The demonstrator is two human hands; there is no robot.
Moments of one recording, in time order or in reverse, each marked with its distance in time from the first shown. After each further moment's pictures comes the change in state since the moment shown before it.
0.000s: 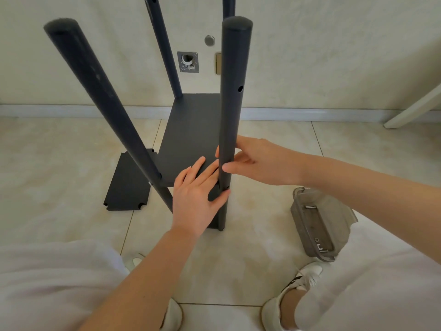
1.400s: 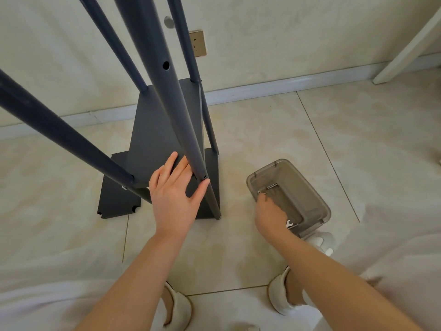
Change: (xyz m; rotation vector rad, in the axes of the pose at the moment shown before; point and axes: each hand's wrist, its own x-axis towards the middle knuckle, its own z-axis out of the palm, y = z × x) left_hand -0.004 0.010 -0.001 0.058 -0.084 -0.085; right_hand -0.013 0.211 0.196 -0.295 0.229 0.845
